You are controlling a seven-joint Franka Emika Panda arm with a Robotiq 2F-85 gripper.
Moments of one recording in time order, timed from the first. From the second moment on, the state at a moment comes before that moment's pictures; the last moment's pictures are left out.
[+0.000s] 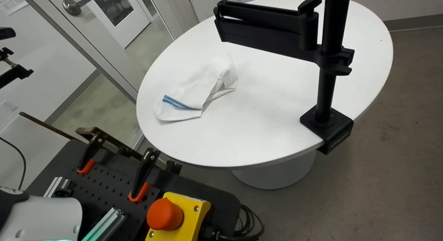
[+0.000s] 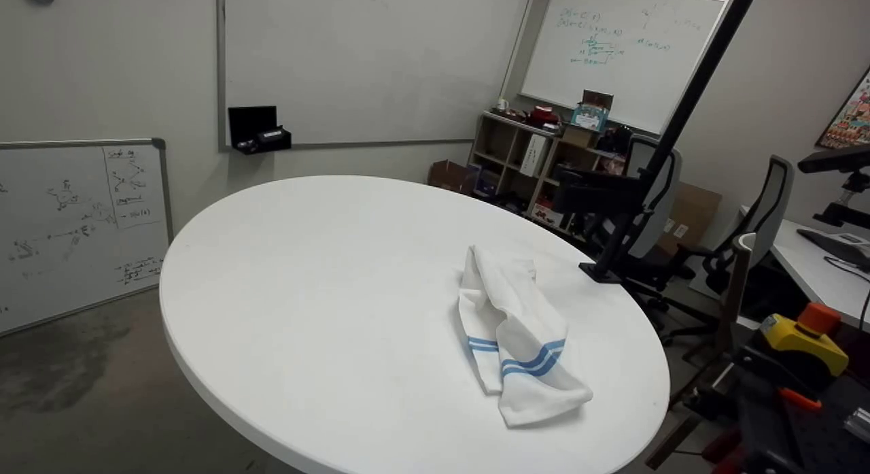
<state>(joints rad) -0.06 -0.96 0.01 -2.58 0.07 1.77 0.14</state>
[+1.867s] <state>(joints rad) -0.04 0.24 -0.01 -2.34 -0.35 2.55 0.27</state>
